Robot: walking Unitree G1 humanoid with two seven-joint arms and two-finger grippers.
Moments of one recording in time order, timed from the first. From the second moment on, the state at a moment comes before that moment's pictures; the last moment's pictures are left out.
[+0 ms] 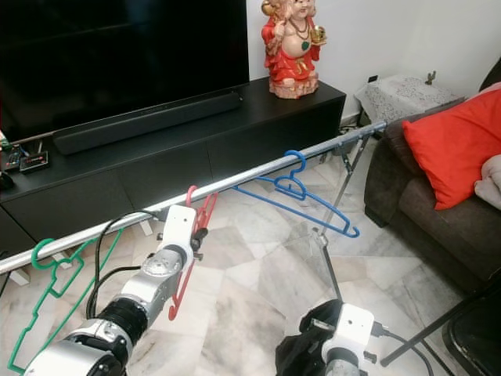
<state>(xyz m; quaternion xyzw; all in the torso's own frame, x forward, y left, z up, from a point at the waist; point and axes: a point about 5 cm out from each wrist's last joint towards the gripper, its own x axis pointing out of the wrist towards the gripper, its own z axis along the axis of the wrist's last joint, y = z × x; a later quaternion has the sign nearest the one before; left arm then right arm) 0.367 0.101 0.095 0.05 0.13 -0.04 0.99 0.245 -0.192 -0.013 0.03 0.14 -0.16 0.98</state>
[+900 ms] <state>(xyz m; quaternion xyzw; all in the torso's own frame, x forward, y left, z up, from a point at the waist) 0.368 0.100 0.100 0.05 0.11 -0.05 0.99 0.245 -0.191 -0.013 0.03 0.14 -0.16 0.98</state>
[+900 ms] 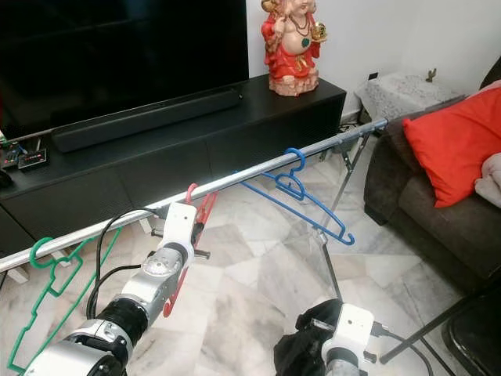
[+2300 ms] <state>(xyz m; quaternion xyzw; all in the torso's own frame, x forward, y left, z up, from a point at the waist) 0.320 0.135 0.098 0.06 -0.03 -0.09 0.99 0.246 -0.194 -0.013 0.03 0.14 -0.16 0.98</state>
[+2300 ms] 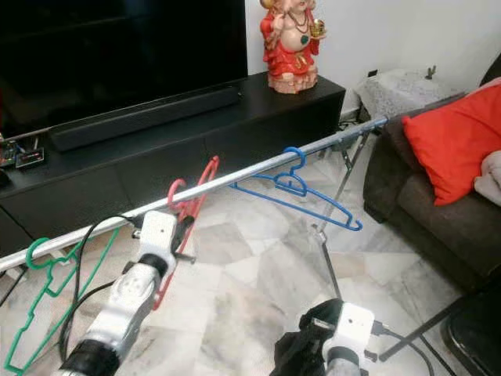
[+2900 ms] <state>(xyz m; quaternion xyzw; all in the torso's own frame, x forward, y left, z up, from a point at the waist) 0.287 0.152 0.068 0.08 0.03 -0.11 0.99 0.247 -0.197 -0.011 0.03 0.14 -0.16 0.98</state>
